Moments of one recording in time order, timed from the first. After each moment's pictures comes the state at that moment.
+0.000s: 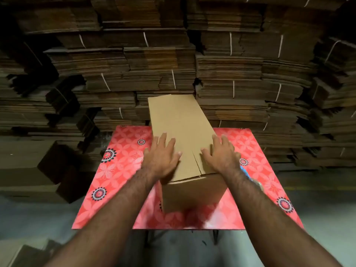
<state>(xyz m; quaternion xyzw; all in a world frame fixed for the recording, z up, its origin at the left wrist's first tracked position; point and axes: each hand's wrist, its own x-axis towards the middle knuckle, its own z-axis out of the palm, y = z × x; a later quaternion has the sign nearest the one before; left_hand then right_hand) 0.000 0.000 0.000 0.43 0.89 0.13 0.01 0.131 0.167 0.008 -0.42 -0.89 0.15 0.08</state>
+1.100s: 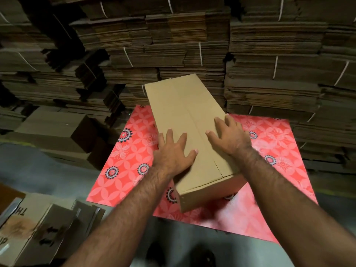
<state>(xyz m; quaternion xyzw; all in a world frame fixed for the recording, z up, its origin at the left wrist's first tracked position) 0.021 0.042 -0.017 0.27 0.95 0.12 0.09 0.076 0.242 -0.015 -0.27 -0.96 0.13 0.01</state>
